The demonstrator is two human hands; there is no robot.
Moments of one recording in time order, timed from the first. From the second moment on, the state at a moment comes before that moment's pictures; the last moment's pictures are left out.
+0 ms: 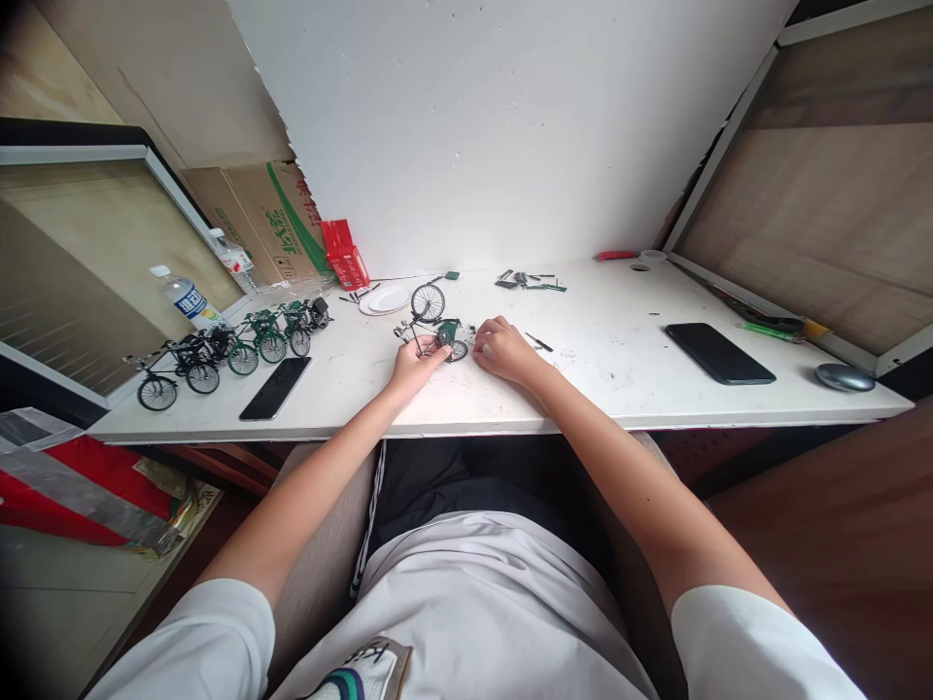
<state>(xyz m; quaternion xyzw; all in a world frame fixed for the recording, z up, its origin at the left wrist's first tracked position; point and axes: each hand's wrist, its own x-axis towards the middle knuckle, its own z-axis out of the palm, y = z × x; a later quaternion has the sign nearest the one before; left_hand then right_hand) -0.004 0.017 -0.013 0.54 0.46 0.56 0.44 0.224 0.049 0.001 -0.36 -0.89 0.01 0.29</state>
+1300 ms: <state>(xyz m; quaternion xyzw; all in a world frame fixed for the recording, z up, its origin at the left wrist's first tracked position) -0.005 0.009 -0.006 0.57 0.41 0.51 0.50 0.196 0.027 0.010 -0.32 -0.87 0.06 0.38</state>
